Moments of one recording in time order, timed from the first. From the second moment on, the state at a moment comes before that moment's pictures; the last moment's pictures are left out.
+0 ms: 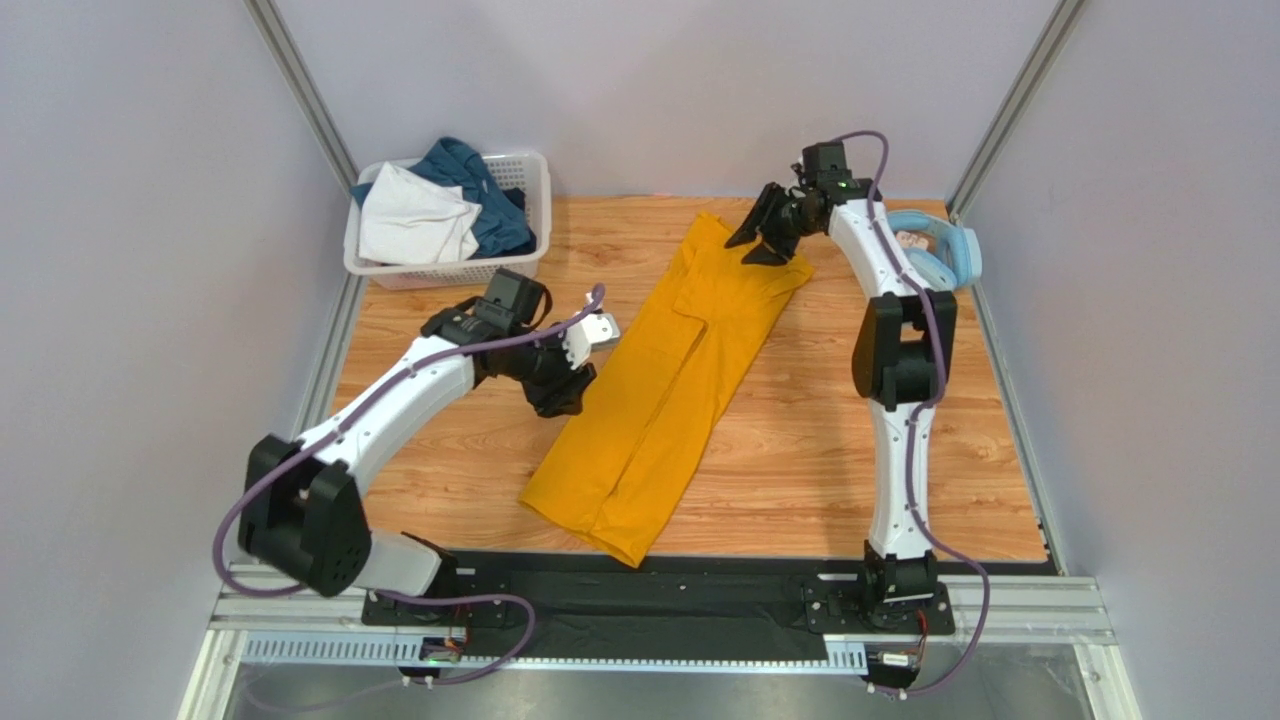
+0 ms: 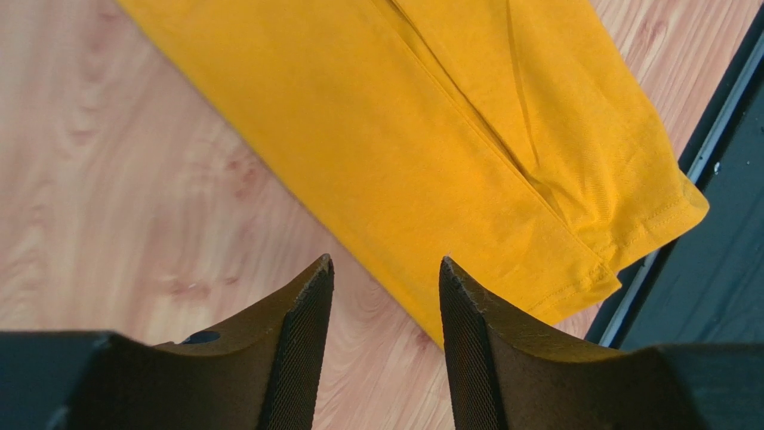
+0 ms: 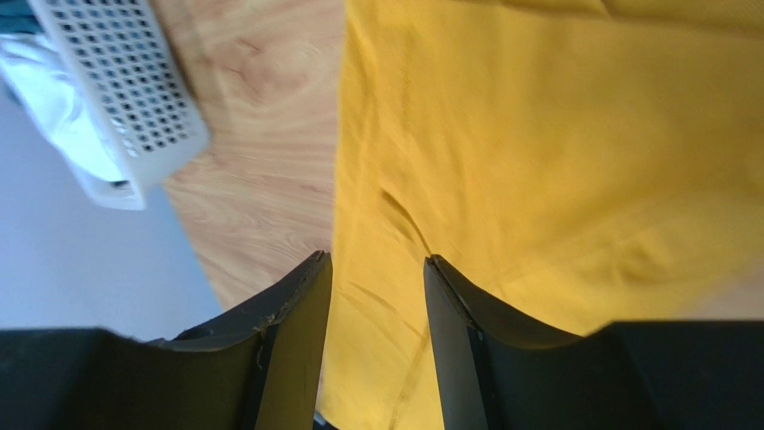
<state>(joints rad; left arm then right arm) -0.44 1.36 1.09 -0.74 0.48 0.61 0.10 2.45 2.30 -0.78 -0.56 0.68</state>
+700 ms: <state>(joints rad) -0.50 1.77 1.23 -0.80 0.52 0.68 0.27 2.45 2.20 -1.11 0.01 0.46</state>
